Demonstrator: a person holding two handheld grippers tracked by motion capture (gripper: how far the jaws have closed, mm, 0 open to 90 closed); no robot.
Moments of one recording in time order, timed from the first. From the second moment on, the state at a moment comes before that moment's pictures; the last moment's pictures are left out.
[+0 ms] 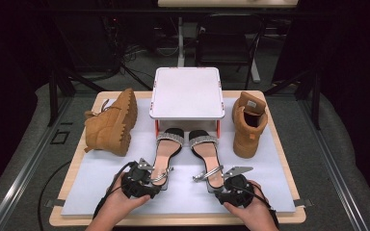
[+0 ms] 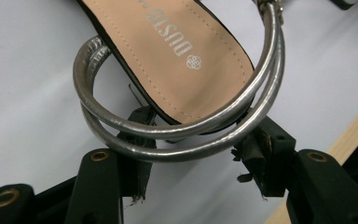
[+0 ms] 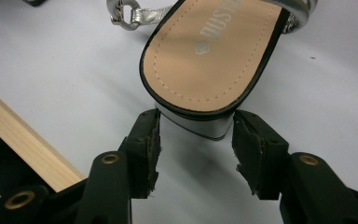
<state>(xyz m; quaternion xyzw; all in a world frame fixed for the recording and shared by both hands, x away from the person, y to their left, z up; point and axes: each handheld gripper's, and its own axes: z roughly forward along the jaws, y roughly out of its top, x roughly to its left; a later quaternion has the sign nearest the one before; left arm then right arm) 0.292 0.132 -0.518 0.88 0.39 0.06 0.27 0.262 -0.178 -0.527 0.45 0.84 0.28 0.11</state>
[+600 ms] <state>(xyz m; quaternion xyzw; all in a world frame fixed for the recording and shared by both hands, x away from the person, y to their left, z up) 0.289 0.120 -0.528 0.87 0.40 0.10 0.26 0.264 -0.170 -0.535 0.48 0.82 0.29 0.11</state>
